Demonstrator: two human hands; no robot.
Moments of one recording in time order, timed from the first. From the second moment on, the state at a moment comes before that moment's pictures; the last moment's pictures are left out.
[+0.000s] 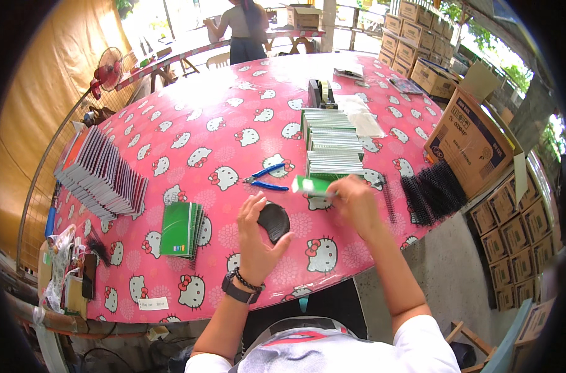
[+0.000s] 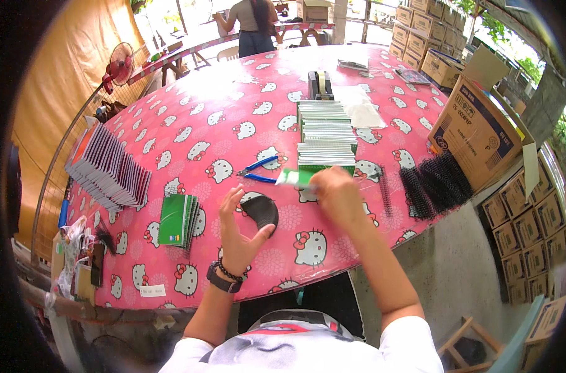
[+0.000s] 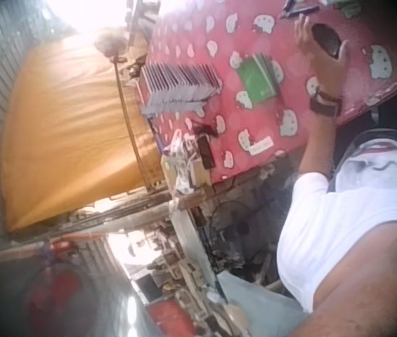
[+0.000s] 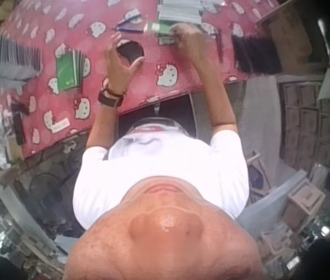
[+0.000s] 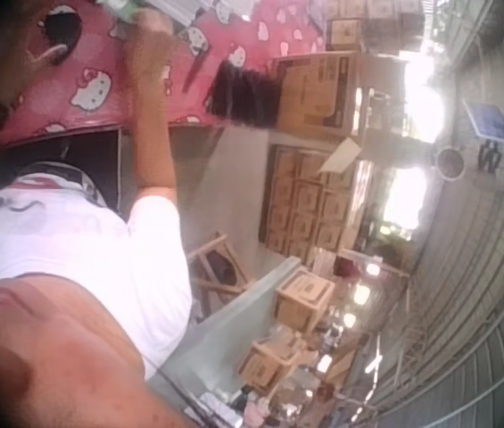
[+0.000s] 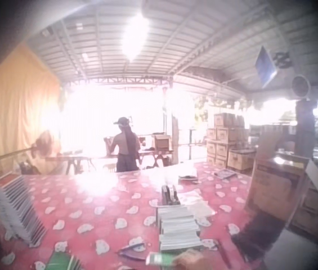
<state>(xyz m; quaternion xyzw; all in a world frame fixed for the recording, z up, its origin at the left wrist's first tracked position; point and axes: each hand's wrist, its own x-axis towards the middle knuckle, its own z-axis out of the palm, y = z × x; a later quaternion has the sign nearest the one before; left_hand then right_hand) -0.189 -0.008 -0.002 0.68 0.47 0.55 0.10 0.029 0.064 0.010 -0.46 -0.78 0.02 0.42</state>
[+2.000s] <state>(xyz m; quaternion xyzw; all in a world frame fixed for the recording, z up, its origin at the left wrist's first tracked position) -0.190 -0.049 -0.037 0.76 0.48 0.43 0.01 0.011 -0.014 -0.022 -0.37 -0.68 0.49 0.41</state>
